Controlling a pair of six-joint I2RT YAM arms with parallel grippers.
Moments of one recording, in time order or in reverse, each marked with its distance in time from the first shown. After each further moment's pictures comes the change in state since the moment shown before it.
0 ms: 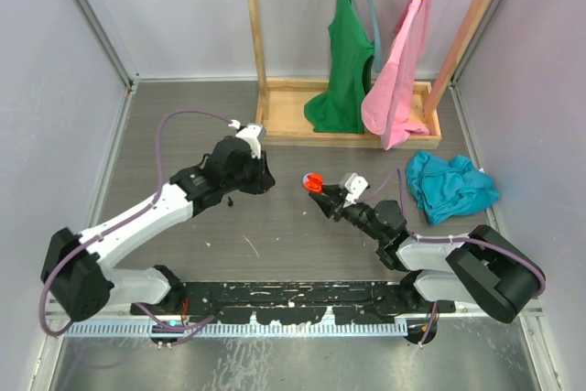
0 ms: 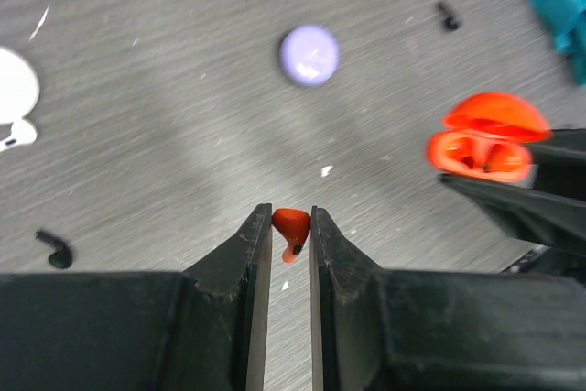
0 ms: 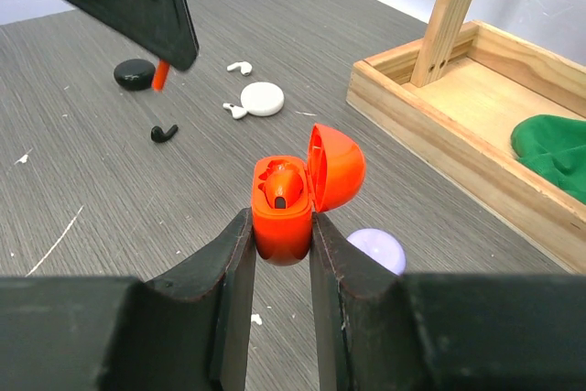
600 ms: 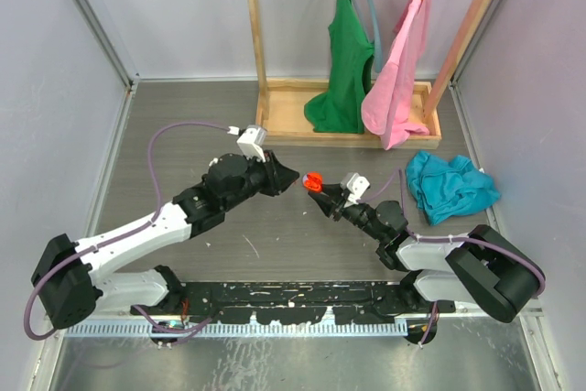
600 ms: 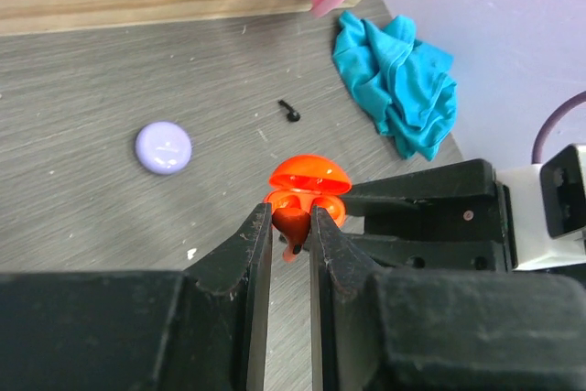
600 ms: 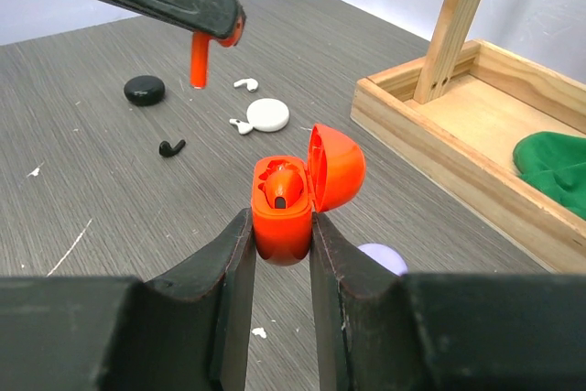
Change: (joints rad) left arm -0.130 -0.120 -0.163 0.457 -0.037 -0.171; right arm 0.000 0.003 0.000 0.038 -0.012 0.012
